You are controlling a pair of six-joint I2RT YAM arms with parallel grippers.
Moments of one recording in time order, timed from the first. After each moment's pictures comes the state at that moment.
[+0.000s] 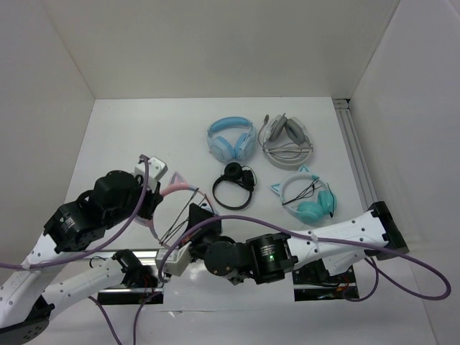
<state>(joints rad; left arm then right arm) -0.74 0.71 1.12 -1.03 -0.21 -0.10 1.75 1.40 1.27 -0.14 0.92 -1.09</state>
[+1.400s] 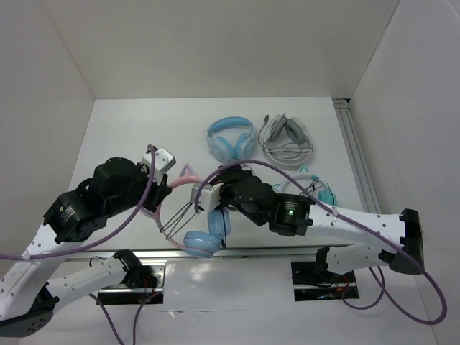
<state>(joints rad) -0.73 0.81 1.25 -1.02 -0.05 -0.01 1.28 1.20 1.07 -0.14 0.53 -0.96</state>
